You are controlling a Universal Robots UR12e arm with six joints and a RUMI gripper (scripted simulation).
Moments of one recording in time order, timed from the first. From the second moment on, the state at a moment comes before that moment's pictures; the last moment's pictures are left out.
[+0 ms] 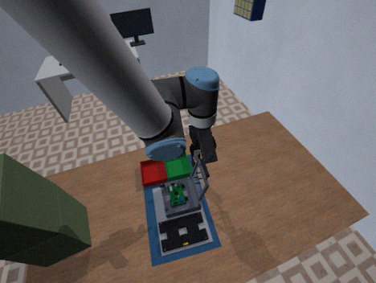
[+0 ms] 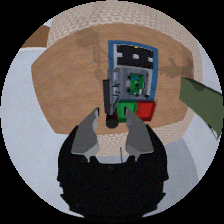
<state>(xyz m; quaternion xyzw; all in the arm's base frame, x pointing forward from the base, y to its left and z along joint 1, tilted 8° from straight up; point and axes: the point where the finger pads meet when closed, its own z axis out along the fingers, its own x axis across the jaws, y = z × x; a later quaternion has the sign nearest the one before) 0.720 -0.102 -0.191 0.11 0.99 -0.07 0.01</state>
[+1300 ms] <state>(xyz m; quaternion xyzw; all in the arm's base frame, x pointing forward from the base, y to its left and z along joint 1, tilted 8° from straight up) 0.732 -0.107 -0.213 0.11 0.99 -0.07 0.01</state>
